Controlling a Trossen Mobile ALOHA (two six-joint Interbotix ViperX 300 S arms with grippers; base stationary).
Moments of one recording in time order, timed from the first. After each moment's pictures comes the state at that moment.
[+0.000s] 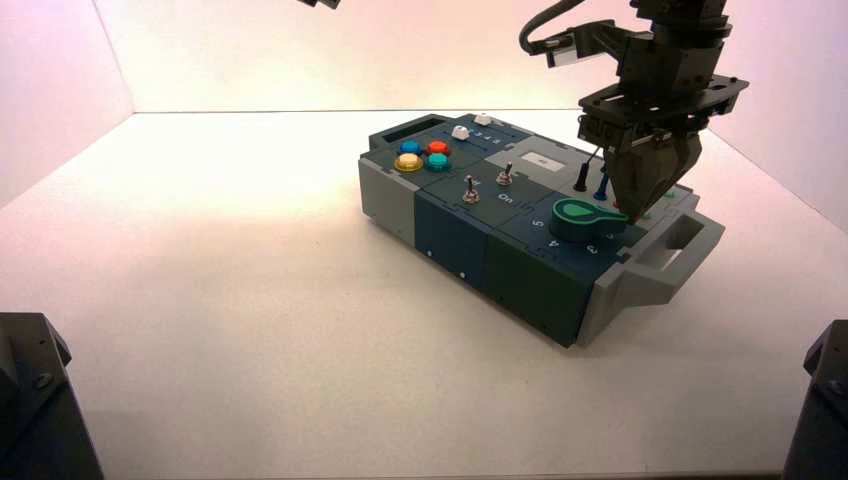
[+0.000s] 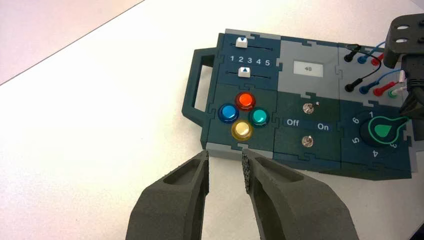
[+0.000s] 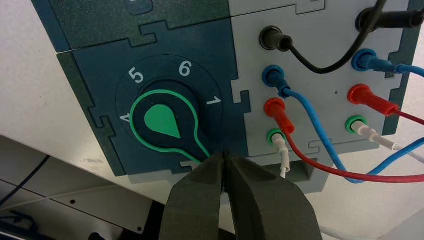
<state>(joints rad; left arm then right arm) -0.52 -0.40 0.77 -0.17 0.48 0.26 0.49 -0.12 0.88 -0.02 0.84 -0.04</state>
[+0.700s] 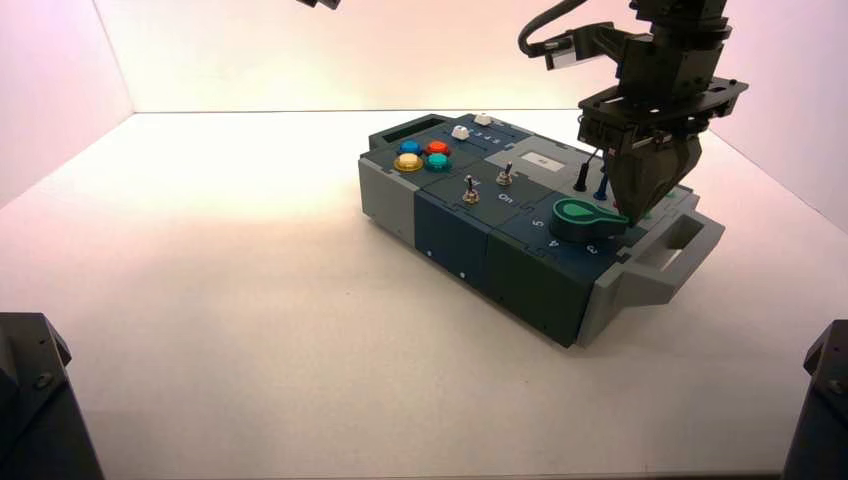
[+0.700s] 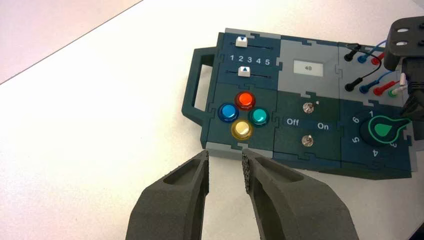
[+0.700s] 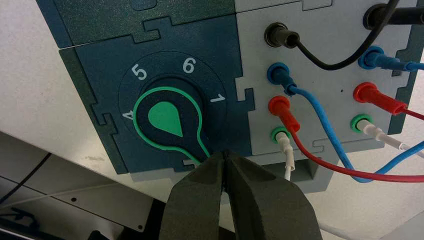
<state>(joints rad) -0.52 -0.40 0.77 -0.17 0.48 0.26 0.50 -0.12 0.88 -0.02 0.84 -0.04</state>
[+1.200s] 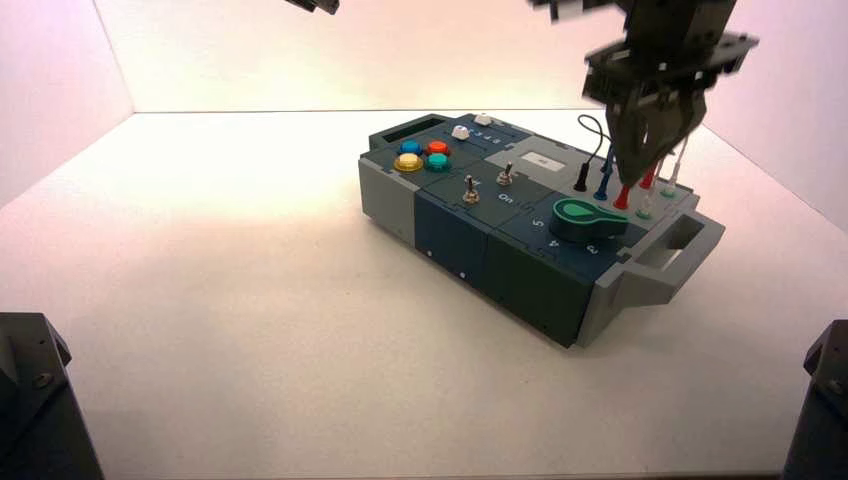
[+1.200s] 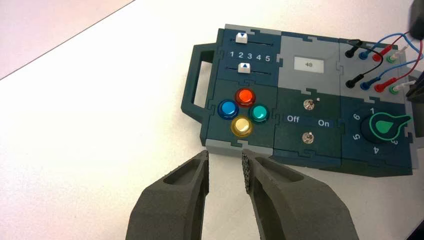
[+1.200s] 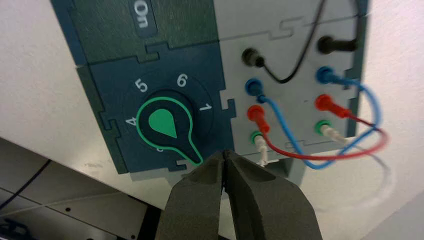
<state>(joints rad) -0.52 -0.40 0.78 -0.17 0.49 0.26 0.50 -0.23 0.84 -0.06 0.88 -0.04</state>
